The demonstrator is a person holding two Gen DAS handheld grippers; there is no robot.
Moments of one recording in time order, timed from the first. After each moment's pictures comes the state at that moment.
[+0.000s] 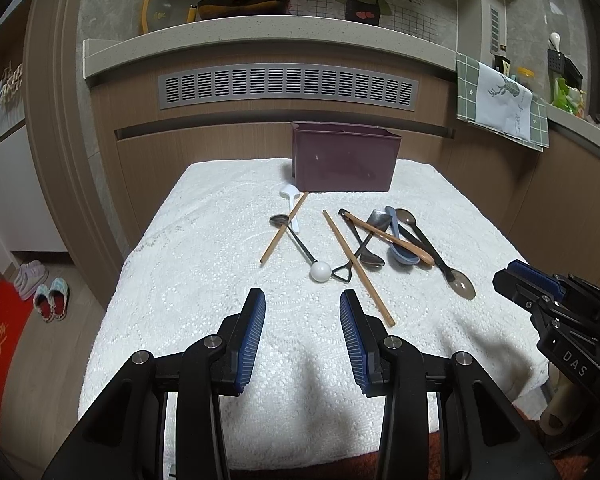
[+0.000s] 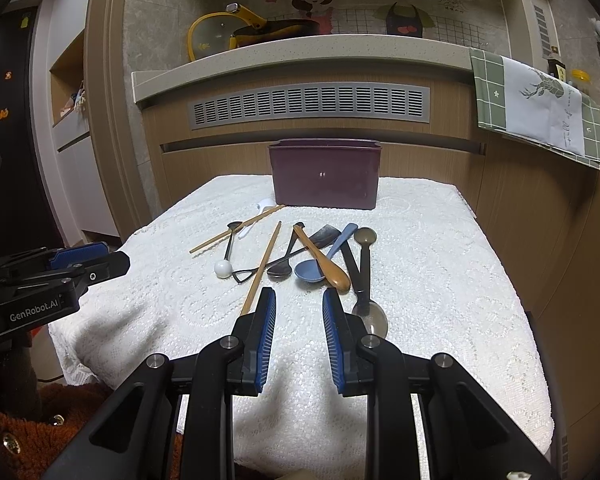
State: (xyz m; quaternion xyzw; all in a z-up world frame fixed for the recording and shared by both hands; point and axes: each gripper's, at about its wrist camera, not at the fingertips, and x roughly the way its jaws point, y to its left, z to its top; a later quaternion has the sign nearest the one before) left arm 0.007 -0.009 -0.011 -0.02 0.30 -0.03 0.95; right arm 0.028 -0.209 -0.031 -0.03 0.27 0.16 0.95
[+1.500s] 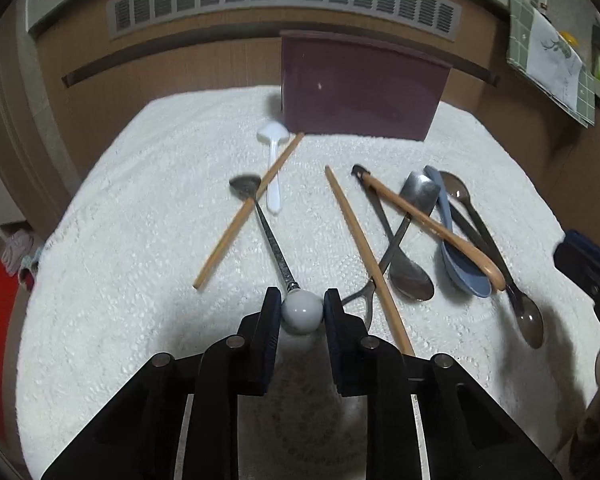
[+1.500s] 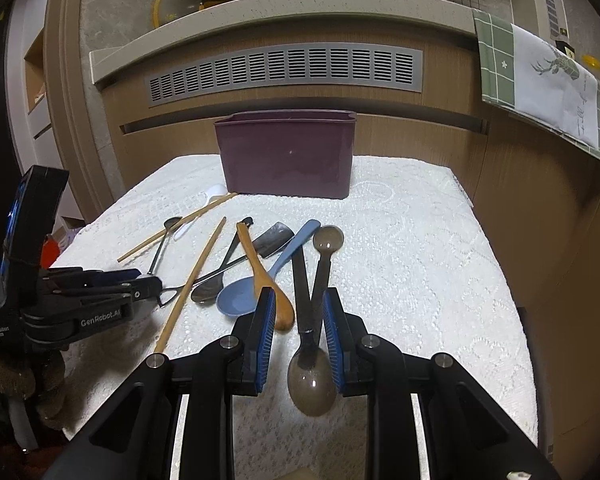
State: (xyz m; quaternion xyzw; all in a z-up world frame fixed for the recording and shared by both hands) left arm 0.151 -0.031 -0.067 -0.02 0.42 -0.02 0.91; right arm 0.129 -0.227 -0.044 -0.05 0.32 0.14 0.94
